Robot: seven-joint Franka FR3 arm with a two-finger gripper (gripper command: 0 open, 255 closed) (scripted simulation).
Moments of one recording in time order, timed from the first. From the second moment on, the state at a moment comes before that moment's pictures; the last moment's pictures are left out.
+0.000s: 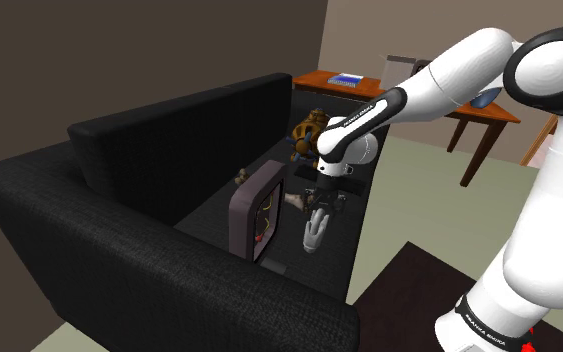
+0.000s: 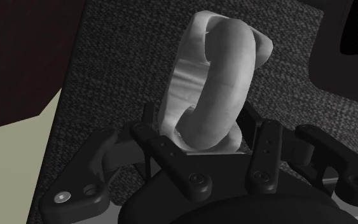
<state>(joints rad) -0.07 0.19 0.03 -2.31 0.34 2.29 0.56</state>
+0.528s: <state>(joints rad) -0.07 0.16 0.03 -2.30 0.33 2.26 0.58</state>
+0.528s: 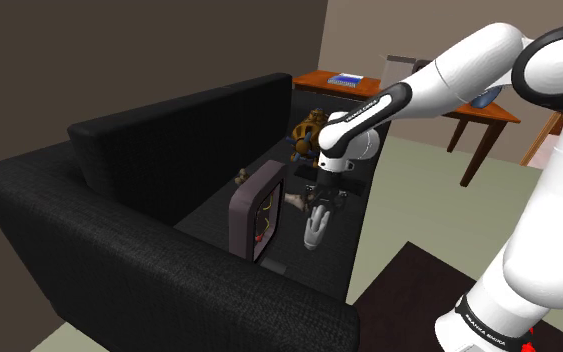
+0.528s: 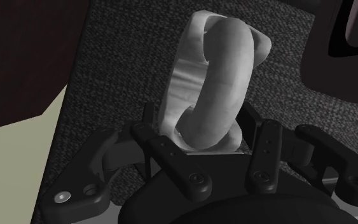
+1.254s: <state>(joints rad) -0.08 0.05 0.03 -2.27 0.30 2.12 0.62</state>
